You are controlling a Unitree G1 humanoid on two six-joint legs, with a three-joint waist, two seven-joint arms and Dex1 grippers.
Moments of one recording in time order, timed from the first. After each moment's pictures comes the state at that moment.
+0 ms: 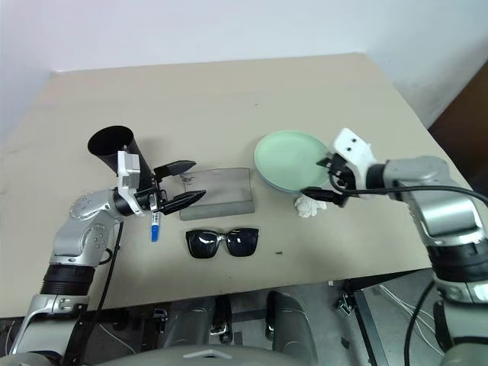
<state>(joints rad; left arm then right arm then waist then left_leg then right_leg) -0.35 0.47 0.07 0.10 -0.53 0.14 -1.16 -0.42 -0.92 -0.06 -0.22 0.36 0.83 1.03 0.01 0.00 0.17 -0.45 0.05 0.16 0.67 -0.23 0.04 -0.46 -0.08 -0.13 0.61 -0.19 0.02</state>
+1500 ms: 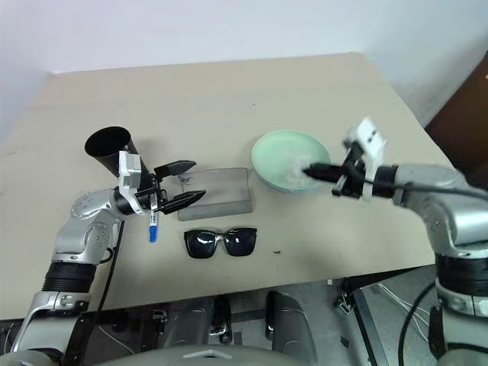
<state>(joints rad) -0.37 0.47 0.06 0.14 -0.52 0.12 -1.18 -0.53 -0.80 -0.20 -0.24 0.62 0.92 0.90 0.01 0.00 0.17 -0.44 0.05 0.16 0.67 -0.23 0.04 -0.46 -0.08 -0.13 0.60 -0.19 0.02</state>
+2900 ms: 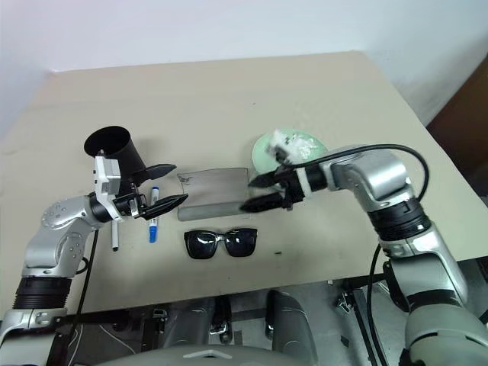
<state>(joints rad) -0.26 0.57 0.14 0.03 -0.53 0.15 -1.14 -0.86 -0.65 0.39 0.00 0.56 1.03 1.27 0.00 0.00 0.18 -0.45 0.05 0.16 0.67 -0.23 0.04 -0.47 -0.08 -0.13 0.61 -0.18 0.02</state>
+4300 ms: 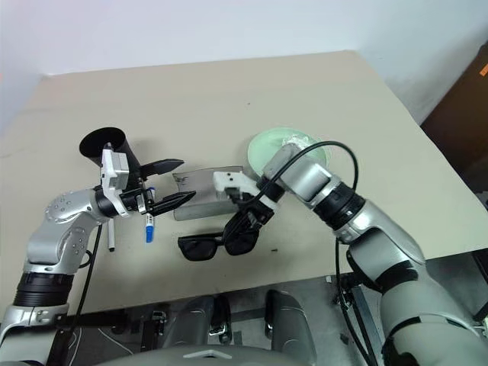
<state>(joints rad) -0.28 0.57 0.10 -0.07 -0.54 0.23 -1.07 -1.03 -0.53 0.66 0.13 0.31 0.84 1.61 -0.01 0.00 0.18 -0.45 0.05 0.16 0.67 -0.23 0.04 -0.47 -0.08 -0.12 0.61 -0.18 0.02</state>
